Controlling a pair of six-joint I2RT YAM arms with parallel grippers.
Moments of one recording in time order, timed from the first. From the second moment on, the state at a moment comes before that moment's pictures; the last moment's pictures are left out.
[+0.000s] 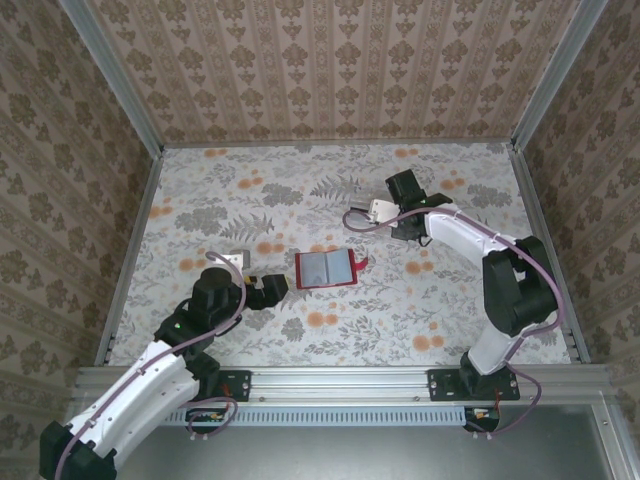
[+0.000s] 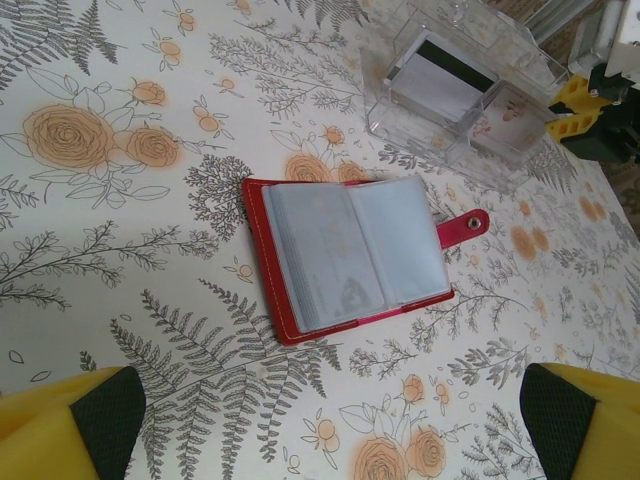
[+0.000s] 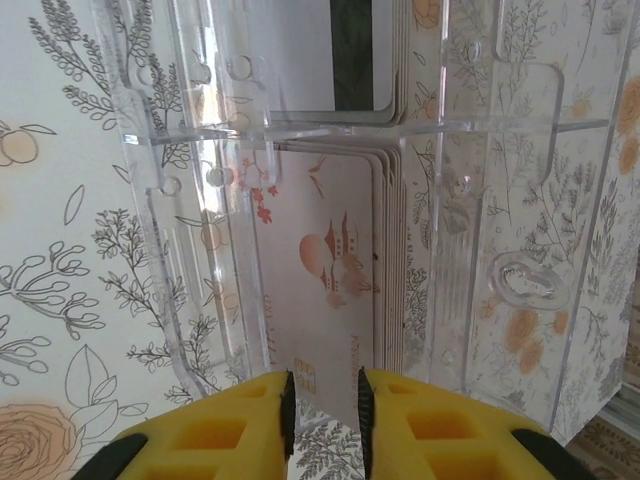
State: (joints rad) left arm -0.60 0.55 0.32 -0.27 0.11 -0.62; right arm 0.36 1.70 1.19 -0.54 0.28 -0.96
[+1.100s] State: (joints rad) left arm -0.59 0.73 0.31 -0.21 0.16 -0.66; right arm 0.37 1.35 1.12 -0.44 0.09 -0.17
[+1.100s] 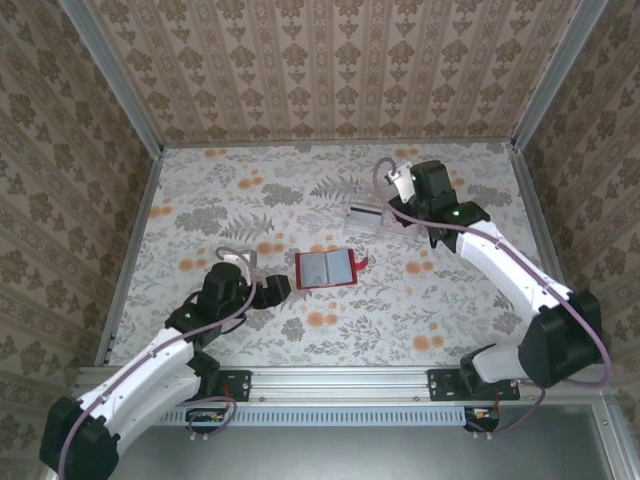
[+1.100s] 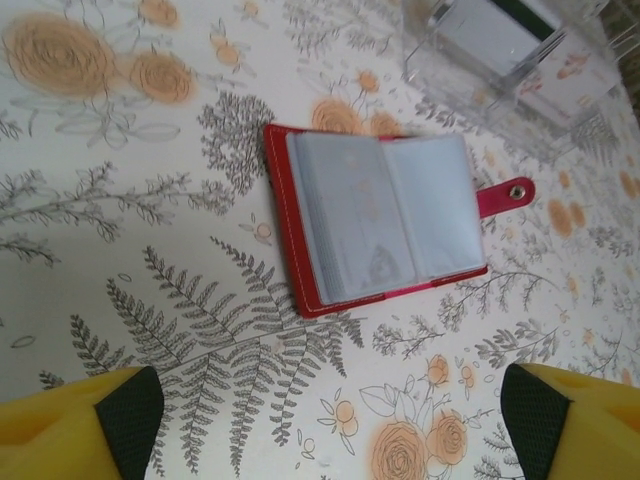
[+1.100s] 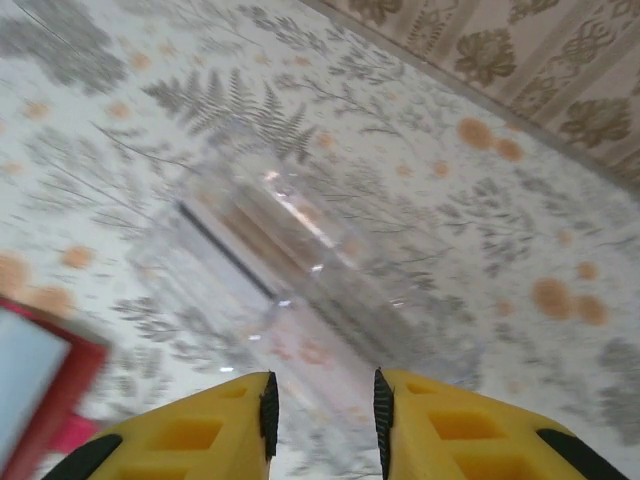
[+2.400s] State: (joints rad) left arm -0.63 1.39 0.52 0.08 0.25 -0.77; right arm 0.62 1.67 0.84 -0.13 -0.12 0.43
